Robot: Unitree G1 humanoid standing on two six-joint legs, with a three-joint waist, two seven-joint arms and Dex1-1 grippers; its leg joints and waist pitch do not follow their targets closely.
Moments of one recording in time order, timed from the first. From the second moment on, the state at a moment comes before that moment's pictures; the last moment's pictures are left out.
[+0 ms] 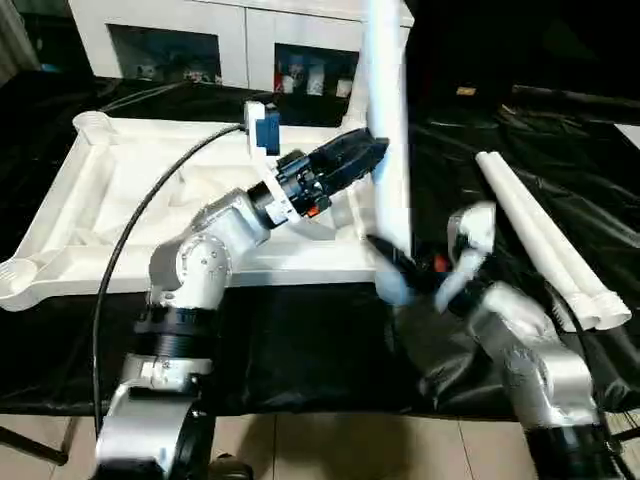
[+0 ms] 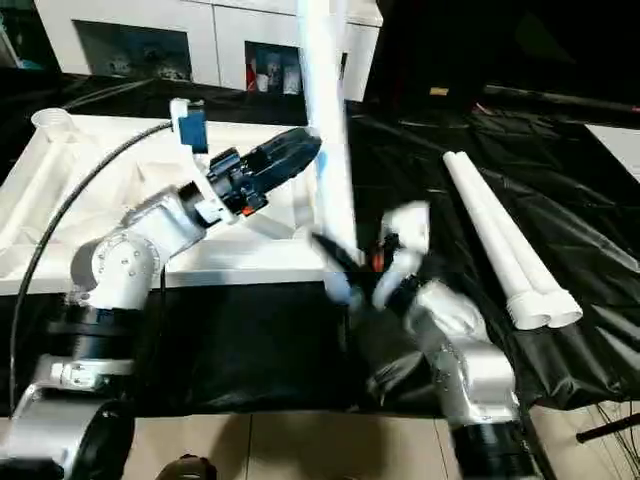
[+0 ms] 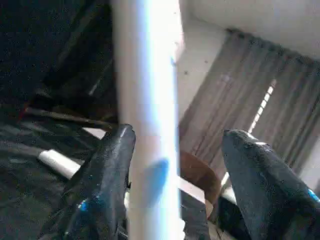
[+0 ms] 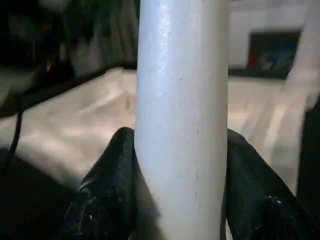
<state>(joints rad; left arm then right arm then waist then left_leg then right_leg) -0.71 0.08 0.12 0.26 -0.68 0.56 -0.78 -0.30 -0.19 -0.01 0.00 0.44 0.27 0.57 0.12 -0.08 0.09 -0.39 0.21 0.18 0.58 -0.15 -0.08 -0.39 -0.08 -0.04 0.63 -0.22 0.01</state>
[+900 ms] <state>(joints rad) -0.74 0.06 0.09 0.23 -0.65 0.63 -0.66 -0.24 -0.27 0.13 -0.02 0.38 0.30 0.71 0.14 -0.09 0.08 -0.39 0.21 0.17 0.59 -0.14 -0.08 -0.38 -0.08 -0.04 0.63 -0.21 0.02</state>
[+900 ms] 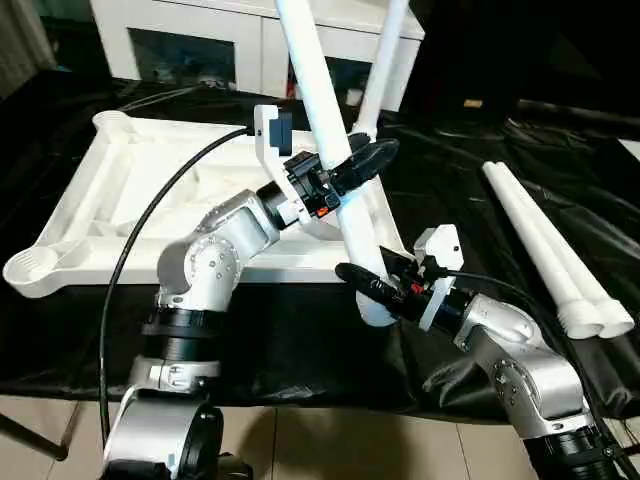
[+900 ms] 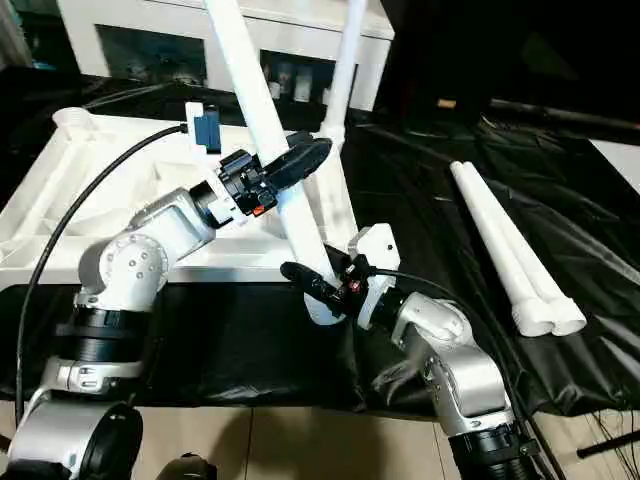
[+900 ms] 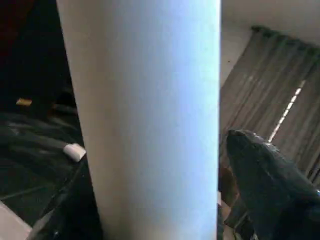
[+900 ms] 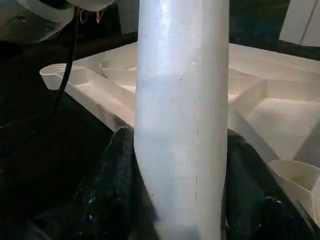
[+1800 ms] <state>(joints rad) -0.91 0.11 0.08 0.30 -0.61 0.81 -0.55 -0.25 -0.29 0.07 -0.07 0.51 0.44 0.74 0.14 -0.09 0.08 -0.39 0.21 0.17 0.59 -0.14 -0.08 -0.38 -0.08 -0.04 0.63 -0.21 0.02</state>
